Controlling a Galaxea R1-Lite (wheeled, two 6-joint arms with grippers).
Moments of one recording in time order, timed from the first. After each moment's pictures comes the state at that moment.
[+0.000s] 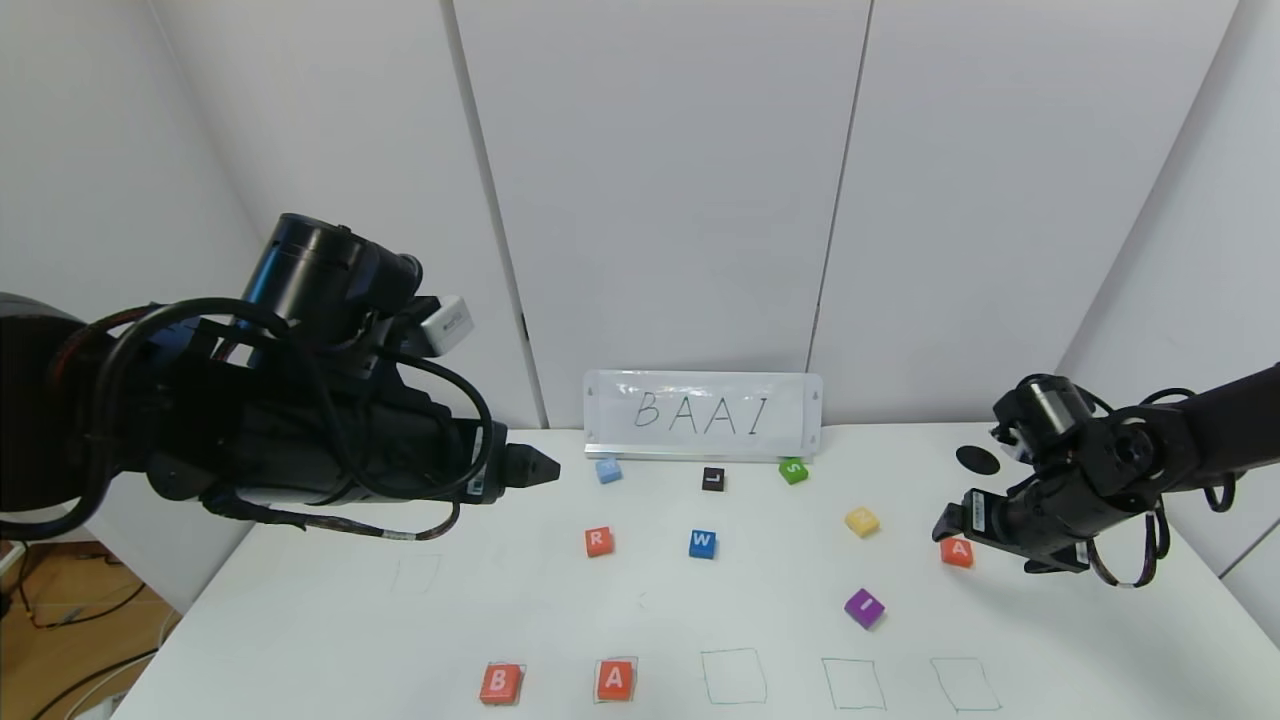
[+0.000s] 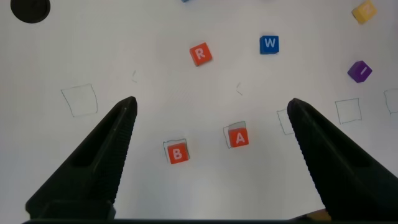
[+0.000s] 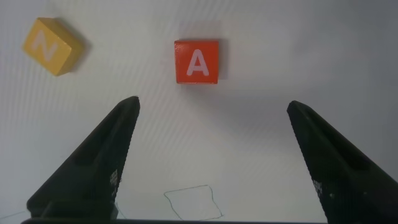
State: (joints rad) left arm -0.44 1.62 -1.18 0.30 0.09 -0.24; right arm 0.05 2.12 -1.19 0.21 -0.04 0.44
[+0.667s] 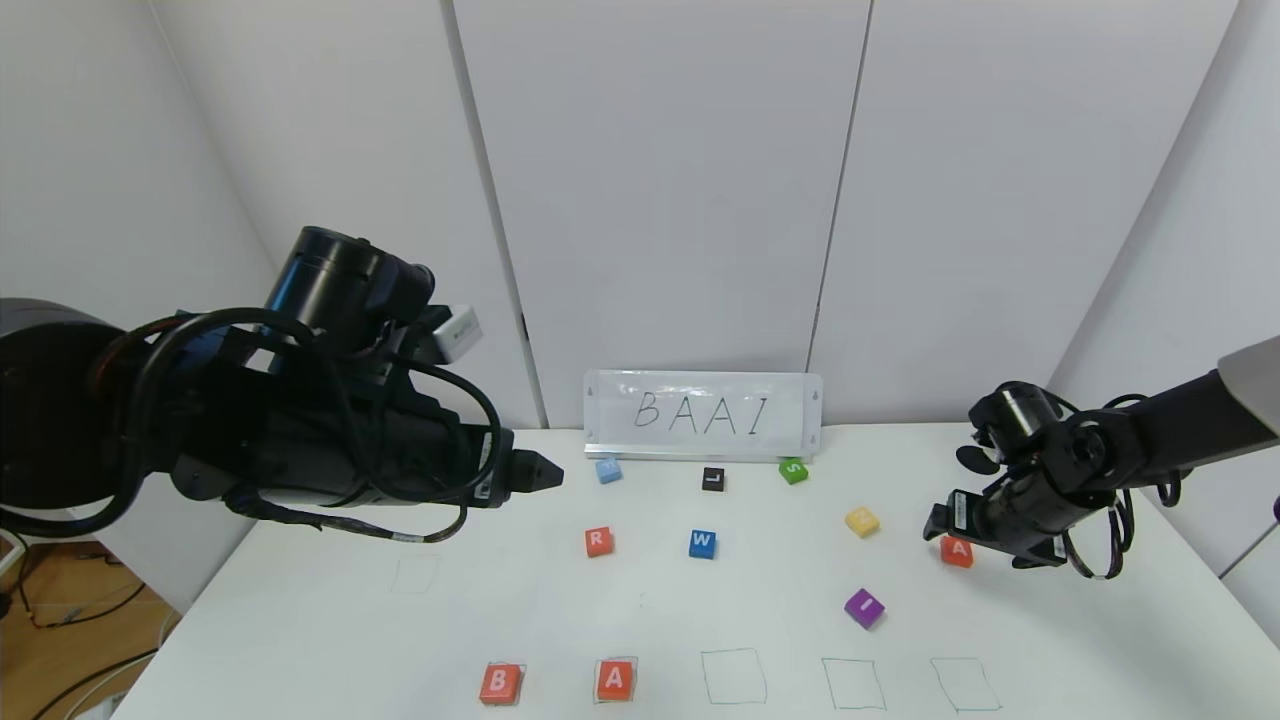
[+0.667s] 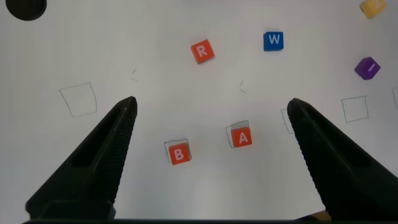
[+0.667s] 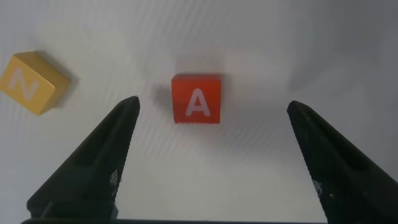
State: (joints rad) left arm -0.44 1.65 -1.18 0.29 0.09 -0.23; right arm 0.06 2.23 -1.29 0.22 -0.07 0.43
